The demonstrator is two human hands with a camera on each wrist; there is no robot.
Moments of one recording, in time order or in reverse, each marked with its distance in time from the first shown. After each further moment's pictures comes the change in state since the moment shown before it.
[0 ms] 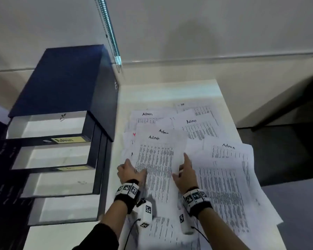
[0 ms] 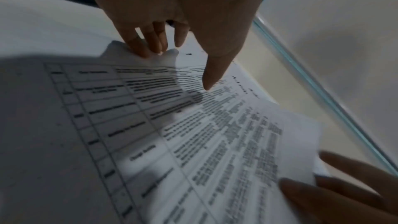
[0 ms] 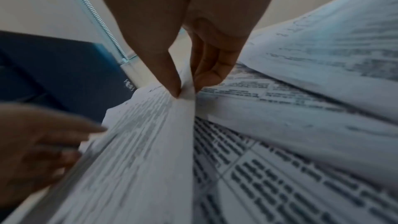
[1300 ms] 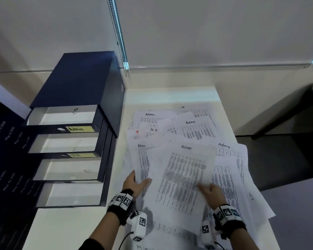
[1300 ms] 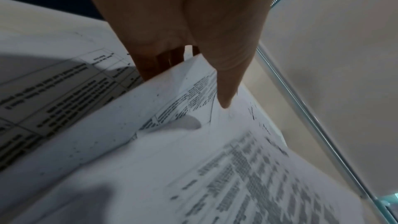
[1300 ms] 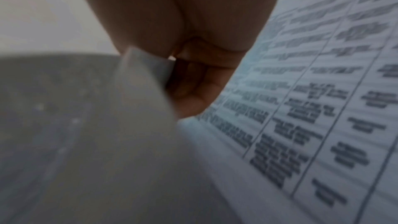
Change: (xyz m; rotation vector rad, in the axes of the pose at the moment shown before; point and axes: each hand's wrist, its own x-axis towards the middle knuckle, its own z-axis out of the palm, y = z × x) left_hand -0.062 -0.041 -0.006 -0.222 -0.259 0.057; right_hand -0.055 0.091 -0.073 0.056 0.007 0.201
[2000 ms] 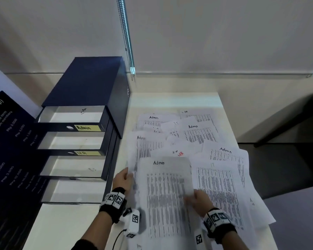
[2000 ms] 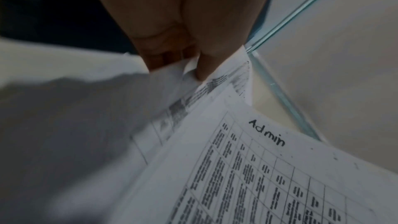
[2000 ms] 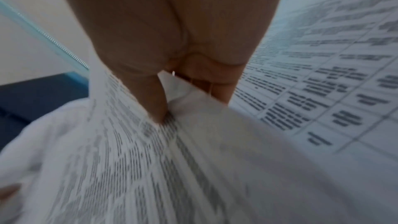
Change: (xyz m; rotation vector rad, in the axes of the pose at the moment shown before) left_hand -0.006 -0.004 -0.037 -0.032 0.248 0.125; right_hand -0.021 -0.012 0.029 -0.165 -0.344 -0.099
